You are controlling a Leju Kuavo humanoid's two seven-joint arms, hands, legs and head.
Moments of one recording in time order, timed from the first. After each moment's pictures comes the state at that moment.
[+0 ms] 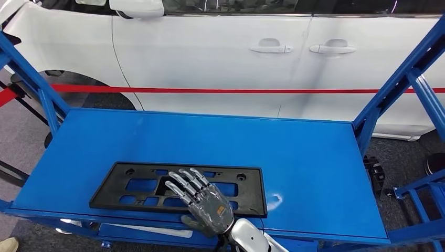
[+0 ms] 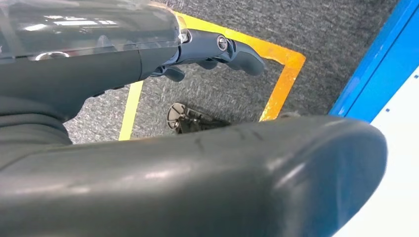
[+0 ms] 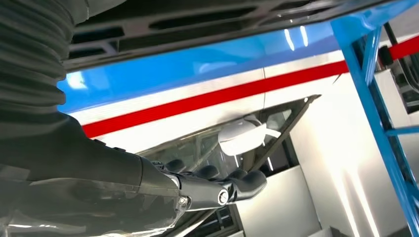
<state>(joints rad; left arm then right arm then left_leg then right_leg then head) -0.02 -0.06 0.56 -0.21 -0.09 0.06 -0.33 -0.24 0.07 0.88 -1.15 1.24 -0.65 -0.28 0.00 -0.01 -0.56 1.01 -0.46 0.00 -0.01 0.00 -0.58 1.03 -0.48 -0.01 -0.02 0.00</state>
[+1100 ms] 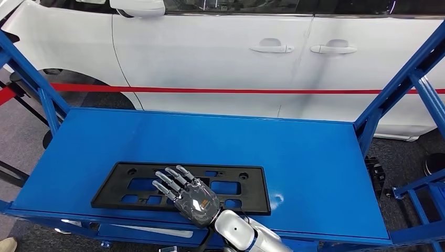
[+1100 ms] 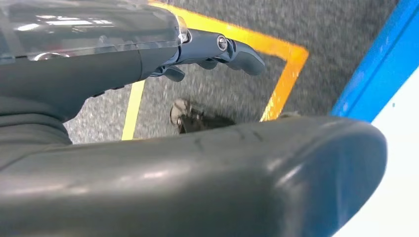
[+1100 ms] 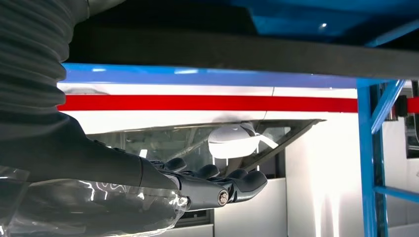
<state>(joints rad) -0.02 -0.07 0.60 -0.21 -0.13 0.06 -0.33 -0.39 0.13 0.97 -0.96 1.42 -0.61 -0.13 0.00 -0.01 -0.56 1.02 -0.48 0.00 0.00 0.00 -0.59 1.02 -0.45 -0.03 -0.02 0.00</state>
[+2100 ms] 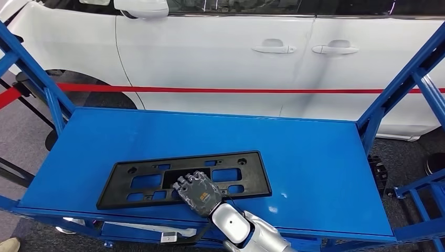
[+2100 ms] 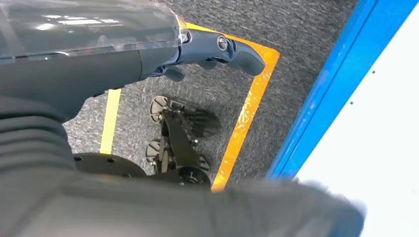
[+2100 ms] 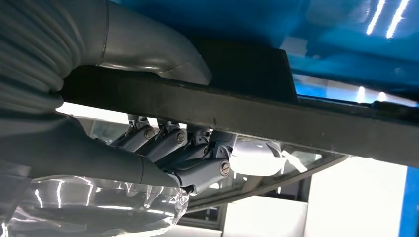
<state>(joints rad) -0.02 -0.06 0.63 -0.21 -0.18 -0.01 -0.42 -0.44 0.15 0.96 -0.86 1.55 -0.50 0.04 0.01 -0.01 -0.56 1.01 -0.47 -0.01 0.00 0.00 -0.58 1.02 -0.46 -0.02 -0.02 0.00</state>
